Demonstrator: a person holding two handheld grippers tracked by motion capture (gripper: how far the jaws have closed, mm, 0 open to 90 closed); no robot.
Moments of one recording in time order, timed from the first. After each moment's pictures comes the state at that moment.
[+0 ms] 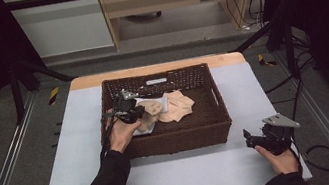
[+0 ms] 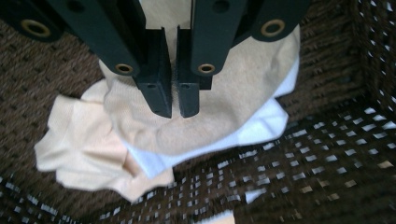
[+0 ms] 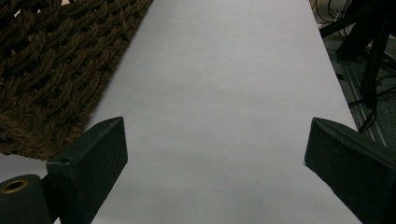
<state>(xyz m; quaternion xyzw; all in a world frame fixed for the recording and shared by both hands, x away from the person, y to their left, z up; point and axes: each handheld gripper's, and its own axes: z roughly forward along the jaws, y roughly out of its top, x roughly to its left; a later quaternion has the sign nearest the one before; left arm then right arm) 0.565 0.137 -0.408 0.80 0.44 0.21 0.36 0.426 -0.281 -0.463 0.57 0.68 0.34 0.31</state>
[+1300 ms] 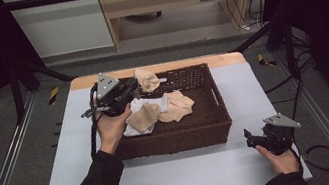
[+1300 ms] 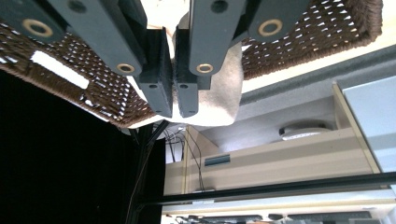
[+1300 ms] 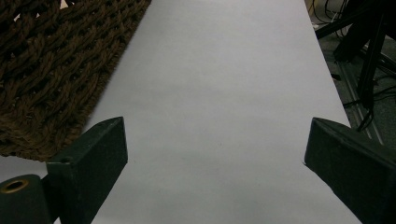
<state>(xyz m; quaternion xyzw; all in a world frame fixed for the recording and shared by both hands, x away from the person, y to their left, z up) 0.519 0.148 -0.312 0.69 0.37 0.29 0.54 0.425 -0.282 -0.462 0.57 0.68 0.34 0.32</state>
